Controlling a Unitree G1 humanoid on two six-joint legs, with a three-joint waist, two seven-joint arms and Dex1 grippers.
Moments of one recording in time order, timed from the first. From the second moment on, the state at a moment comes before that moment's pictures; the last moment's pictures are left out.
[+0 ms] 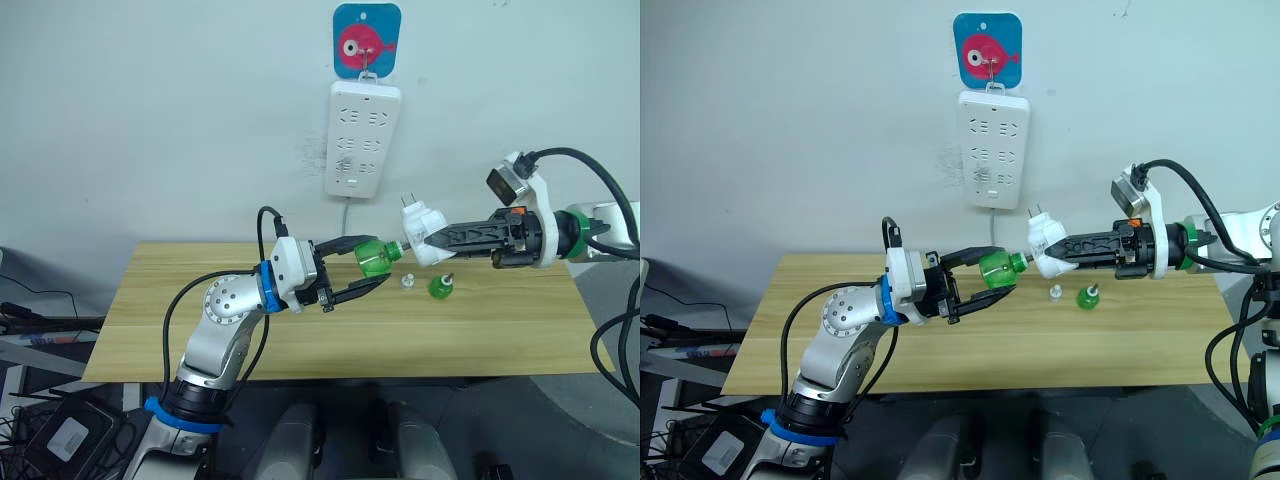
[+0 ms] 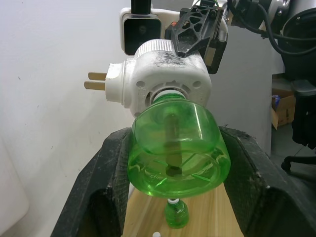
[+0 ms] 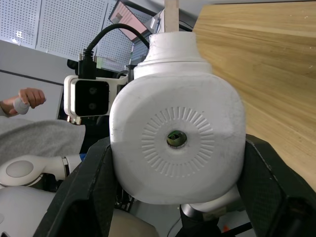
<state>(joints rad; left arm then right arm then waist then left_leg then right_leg) -0.35 0.32 -0.17 -0.19 -0.35 -0.05 -0.97 -0.88 -0.92 0.01 0.28 1.71 1.60 0.41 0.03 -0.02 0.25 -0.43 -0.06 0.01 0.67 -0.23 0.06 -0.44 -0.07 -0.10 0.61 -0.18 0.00</state>
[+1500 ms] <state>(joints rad) -0.36 0.31 -0.16 -0.16 -0.35 -0.05 -0.96 -0.86 -0.96 0.08 0.26 1.91 1.49 0.29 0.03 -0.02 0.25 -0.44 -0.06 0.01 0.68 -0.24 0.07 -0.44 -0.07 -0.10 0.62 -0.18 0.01</state>
